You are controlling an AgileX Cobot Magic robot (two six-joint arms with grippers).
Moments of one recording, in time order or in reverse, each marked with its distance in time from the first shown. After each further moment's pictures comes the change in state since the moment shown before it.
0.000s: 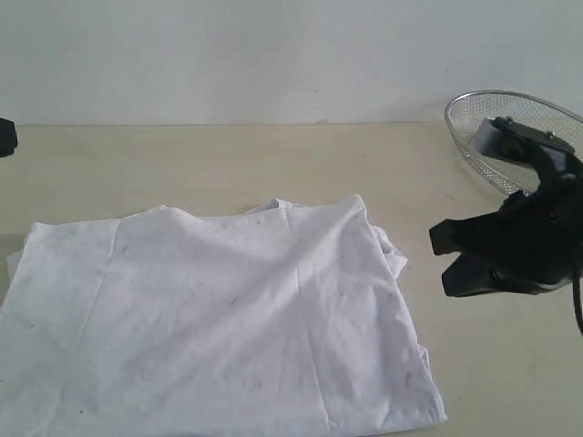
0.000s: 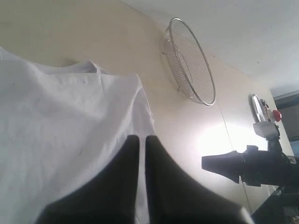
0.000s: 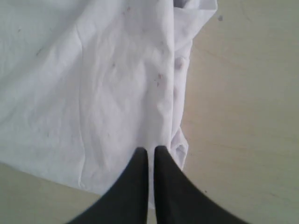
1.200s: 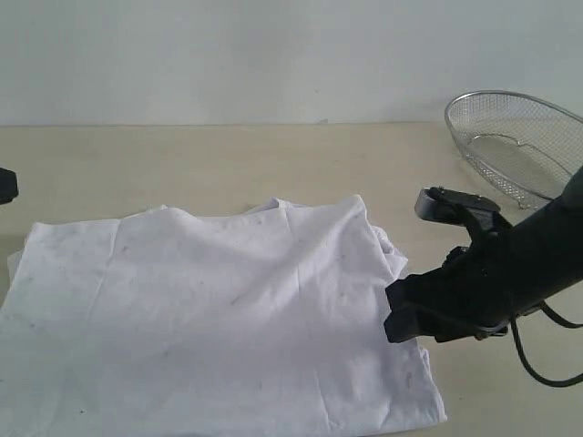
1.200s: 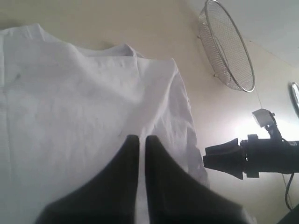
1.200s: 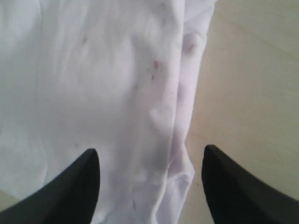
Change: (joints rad) left arm 0.000 -0.006 0.076 0.077 -0.082 0.062; right arm 0.070 0.291 0.020 0.212 -0.129 -0.284
